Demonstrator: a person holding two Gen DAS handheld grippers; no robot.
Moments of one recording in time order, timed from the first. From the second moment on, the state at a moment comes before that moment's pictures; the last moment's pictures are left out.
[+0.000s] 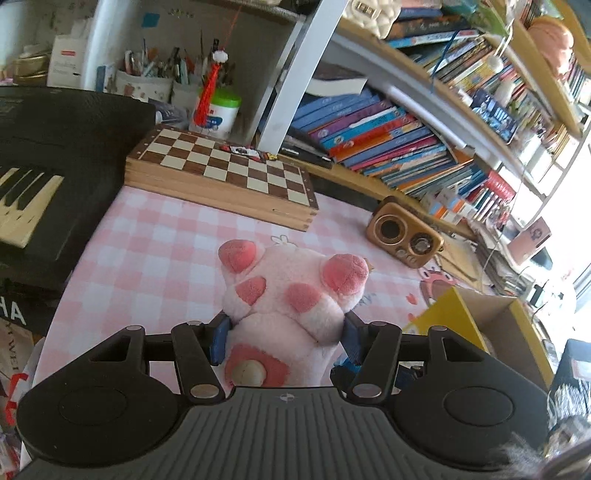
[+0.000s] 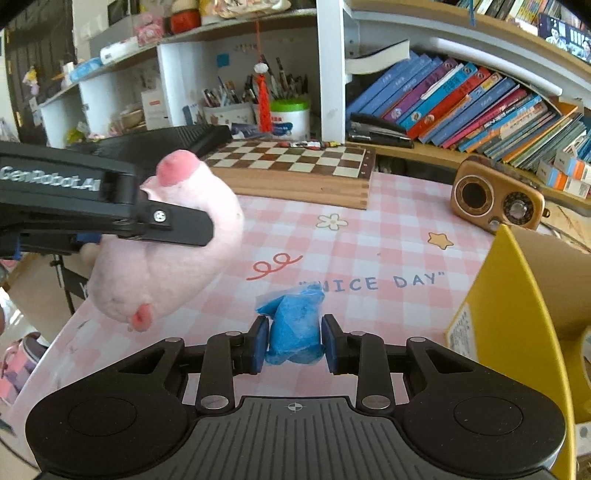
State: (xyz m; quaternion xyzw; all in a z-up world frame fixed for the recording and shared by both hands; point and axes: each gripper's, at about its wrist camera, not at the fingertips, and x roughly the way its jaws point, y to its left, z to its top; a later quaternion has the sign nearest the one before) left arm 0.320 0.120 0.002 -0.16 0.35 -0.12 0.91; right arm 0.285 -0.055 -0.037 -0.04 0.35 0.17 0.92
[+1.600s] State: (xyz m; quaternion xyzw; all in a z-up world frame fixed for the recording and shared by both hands) left arm 0.052 0.076 0.013 -0.18 0.35 -0.23 0.89; right arm 0.027 -0.155 0.007 0.01 0.36 0.09 0.93
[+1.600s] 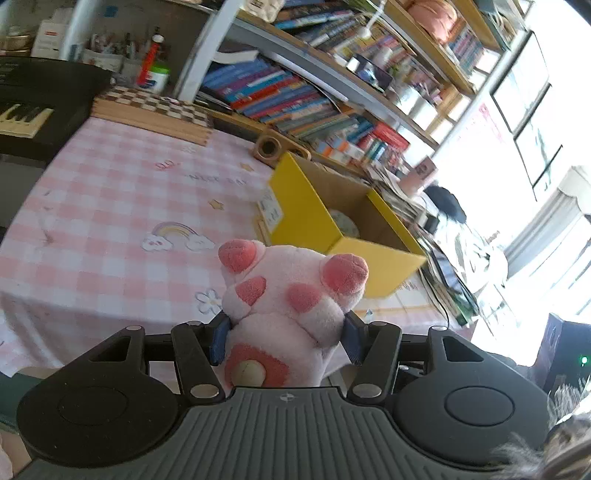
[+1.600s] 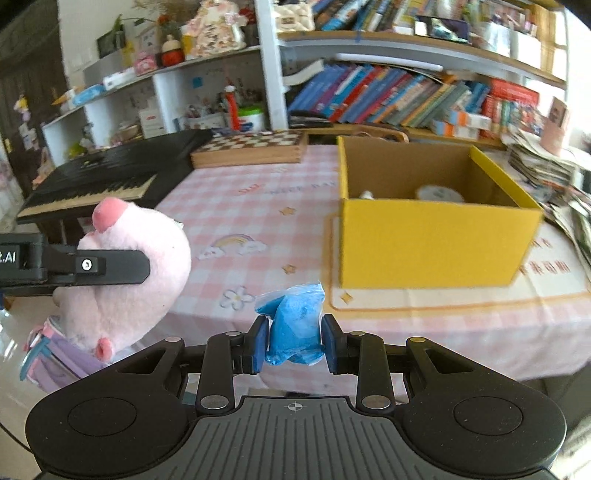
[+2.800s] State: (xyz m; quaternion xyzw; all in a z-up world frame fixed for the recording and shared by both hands) left arm 0.092 -0.052 0.010 -0.14 0.39 -0.32 0.85; right arm 0.043 -0.272 0.007 0.04 0.38 0.01 0.92
